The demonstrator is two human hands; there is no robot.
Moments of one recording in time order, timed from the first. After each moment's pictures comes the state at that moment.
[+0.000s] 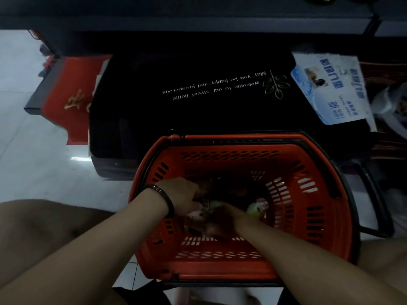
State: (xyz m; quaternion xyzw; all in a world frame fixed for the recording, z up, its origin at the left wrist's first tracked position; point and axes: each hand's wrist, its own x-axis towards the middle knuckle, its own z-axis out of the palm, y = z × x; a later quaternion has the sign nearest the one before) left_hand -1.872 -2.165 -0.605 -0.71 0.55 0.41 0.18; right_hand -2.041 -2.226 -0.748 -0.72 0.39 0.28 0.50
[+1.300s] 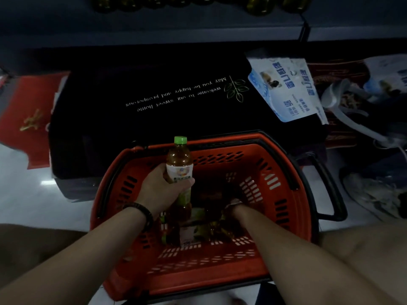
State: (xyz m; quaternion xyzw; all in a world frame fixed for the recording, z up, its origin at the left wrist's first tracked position) left_hand -1.901 -2.182 -0.637 -0.79 0.27 0.42 -0.37; right_hand -2.103 -2.300 -0.807 -0.59 0.63 0.26 0.44
